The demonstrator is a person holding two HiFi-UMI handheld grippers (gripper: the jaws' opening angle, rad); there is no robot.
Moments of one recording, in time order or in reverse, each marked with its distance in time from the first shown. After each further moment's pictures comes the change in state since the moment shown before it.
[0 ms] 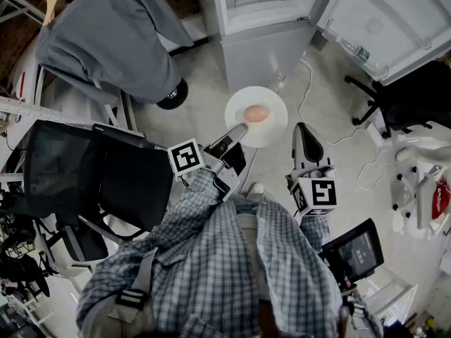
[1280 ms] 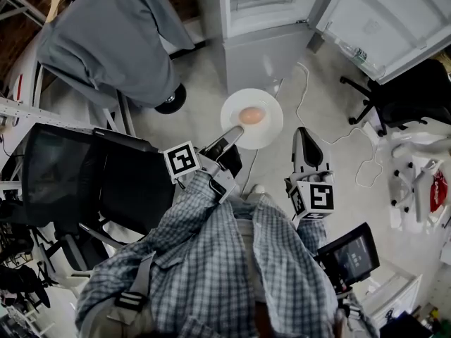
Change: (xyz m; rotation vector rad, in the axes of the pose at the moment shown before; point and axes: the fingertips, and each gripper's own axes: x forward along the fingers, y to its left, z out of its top) left arm -0.039 -0.004 0.024 -0.005 0.020 -0.020; right arm -0.004 0.039 0.005 -0.012 -0.010 -0.076
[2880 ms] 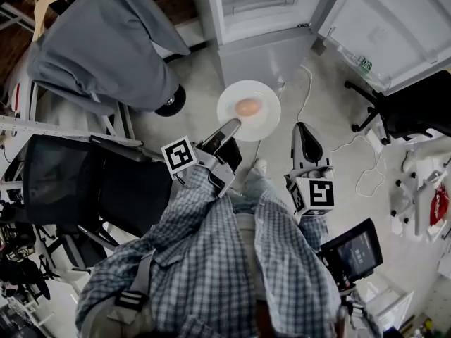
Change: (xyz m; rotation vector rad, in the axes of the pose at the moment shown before) left arm 0.077 0.008 0.037 -0.013 -0.085 -0.005; right arm 0.062 -0.064 -0.004 -0.012 0.003 0.062
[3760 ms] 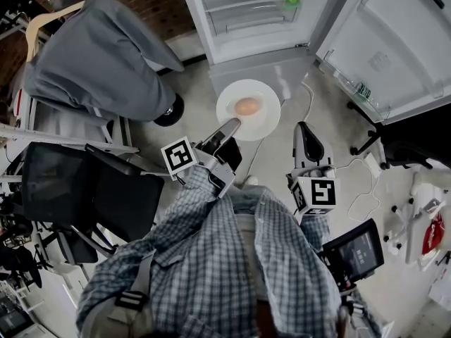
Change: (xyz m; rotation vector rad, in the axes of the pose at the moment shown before) left arm 0.113 -0.008 0.020 0.037 -0.087 -0.012; right arm 0.074 -0.102 0.022 0.002 -0.027 0.083
